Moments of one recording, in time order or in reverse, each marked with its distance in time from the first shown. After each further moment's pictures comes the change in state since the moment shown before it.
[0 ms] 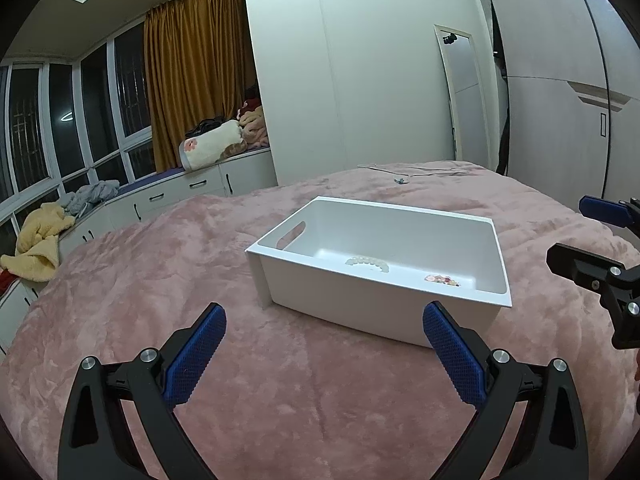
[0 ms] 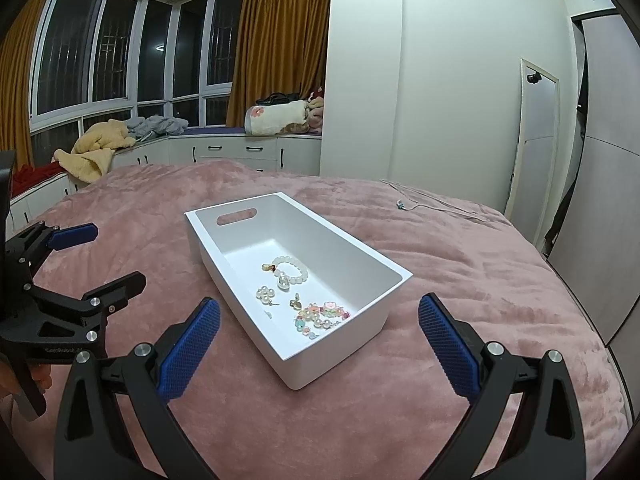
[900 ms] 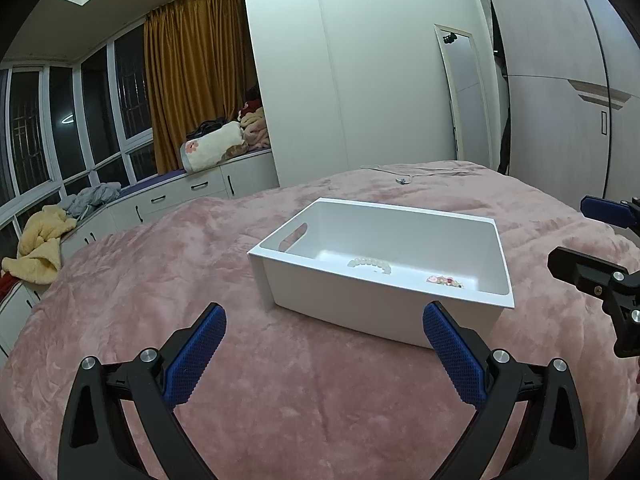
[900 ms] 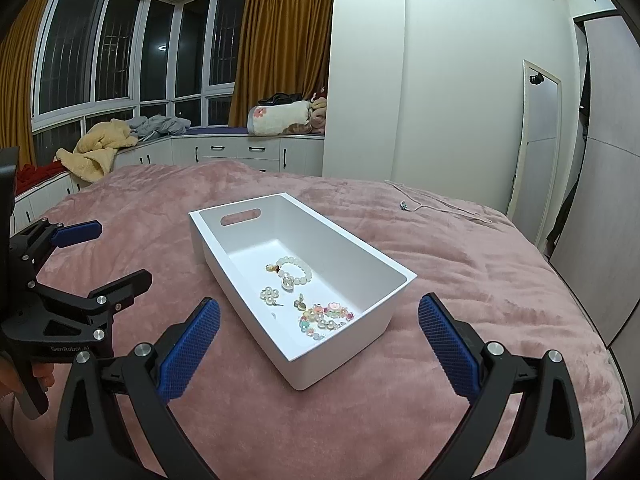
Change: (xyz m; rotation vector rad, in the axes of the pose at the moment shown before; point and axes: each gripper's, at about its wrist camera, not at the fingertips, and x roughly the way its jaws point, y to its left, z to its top) left arm -0.002 0.002 0.003 0.006 0.000 0.002; right arm -0.002 0.005 0.001 -0.005 -0.006 0.003
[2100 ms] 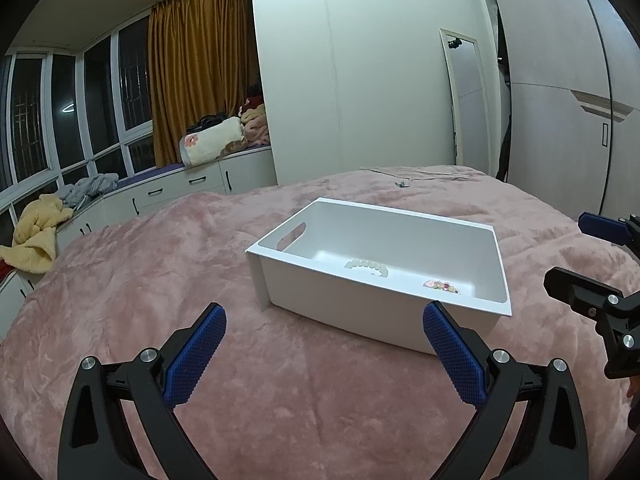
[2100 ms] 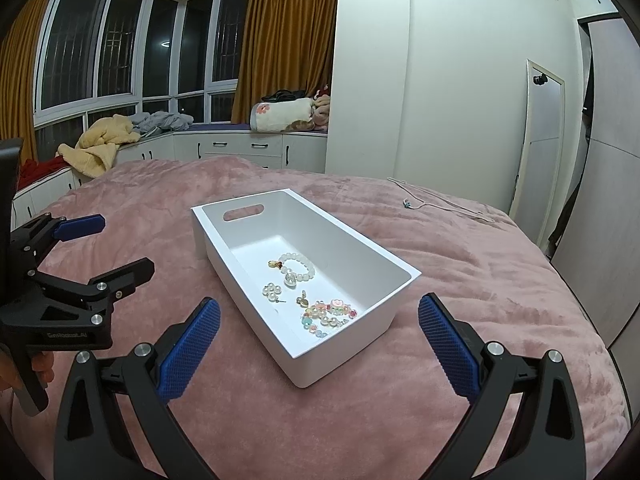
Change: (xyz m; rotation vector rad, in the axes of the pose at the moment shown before) left arm 0.002 0.004 0.000 -0.037 -0.001 -0.017; right arm 0.001 0.001 -0.002 -0.006 0.012 0.007
